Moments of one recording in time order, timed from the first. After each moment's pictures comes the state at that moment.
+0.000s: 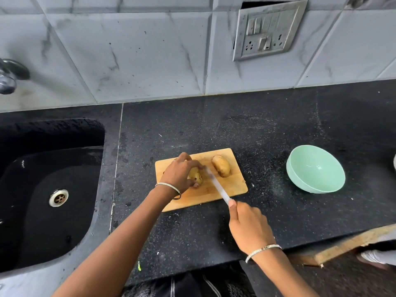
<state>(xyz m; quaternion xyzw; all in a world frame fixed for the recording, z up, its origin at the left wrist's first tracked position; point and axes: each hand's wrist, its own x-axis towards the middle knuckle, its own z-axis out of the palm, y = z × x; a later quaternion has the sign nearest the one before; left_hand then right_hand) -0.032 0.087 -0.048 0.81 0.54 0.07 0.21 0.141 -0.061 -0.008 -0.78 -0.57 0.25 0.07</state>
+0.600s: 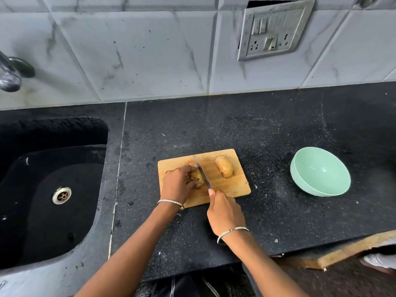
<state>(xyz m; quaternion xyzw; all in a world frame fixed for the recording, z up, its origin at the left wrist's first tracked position) -0.035 0.064 -0.082 0.69 0.61 0.25 0.29 0.098 -0.023 -0.031 -0.77 -0.58 0.27 0.09</state>
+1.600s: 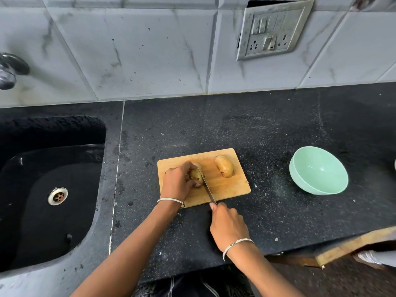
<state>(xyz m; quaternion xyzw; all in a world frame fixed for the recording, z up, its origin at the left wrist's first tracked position) -0.037 0.068 -0.082 0.69 0.60 0.26 0.30 0.095 -0.046 -0.036 -0.77 -0.59 0.24 0.01</state>
